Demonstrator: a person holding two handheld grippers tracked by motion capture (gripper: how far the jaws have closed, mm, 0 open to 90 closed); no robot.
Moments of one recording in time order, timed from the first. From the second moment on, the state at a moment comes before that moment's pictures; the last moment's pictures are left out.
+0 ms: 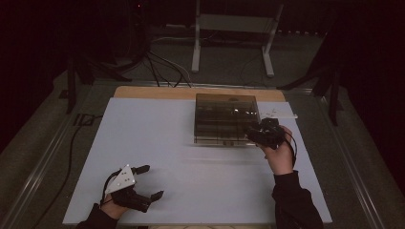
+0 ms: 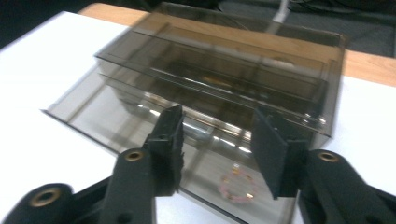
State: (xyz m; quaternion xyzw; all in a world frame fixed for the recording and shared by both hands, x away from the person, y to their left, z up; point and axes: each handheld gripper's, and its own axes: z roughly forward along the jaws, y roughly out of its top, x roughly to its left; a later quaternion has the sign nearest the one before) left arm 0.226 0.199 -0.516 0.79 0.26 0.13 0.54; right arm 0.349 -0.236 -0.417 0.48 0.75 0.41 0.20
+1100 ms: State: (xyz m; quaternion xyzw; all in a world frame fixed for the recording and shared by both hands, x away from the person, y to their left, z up) left arm 0.227 0.199 -0.516 0.79 0.26 0.13 0.54; right arm 0.326 -0.207 -0.406 0.36 0.79 0.48 0.15
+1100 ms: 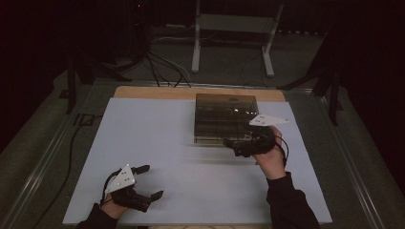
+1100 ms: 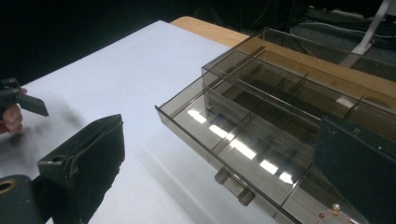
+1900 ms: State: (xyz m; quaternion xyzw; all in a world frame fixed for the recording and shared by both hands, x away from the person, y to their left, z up) left arm 0.227 0.200 -0.515 0.79 0.26 0.13 0.54; right arm 0.310 -0.181 -0.446 0.34 0.81 0.47 0.11
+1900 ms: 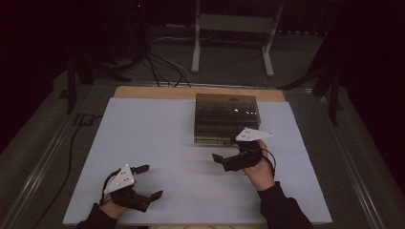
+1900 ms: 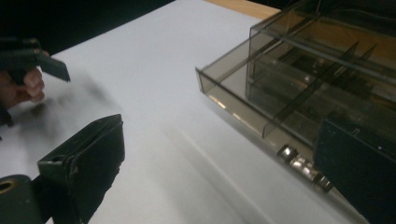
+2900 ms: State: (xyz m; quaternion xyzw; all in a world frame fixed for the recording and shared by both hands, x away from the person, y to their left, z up) left arm 0.227 0.200 -0.515 0.79 0.26 0.13 0.54; right arm 0.278 -0.243 -0.494 0.36 0.81 0.46 0.11
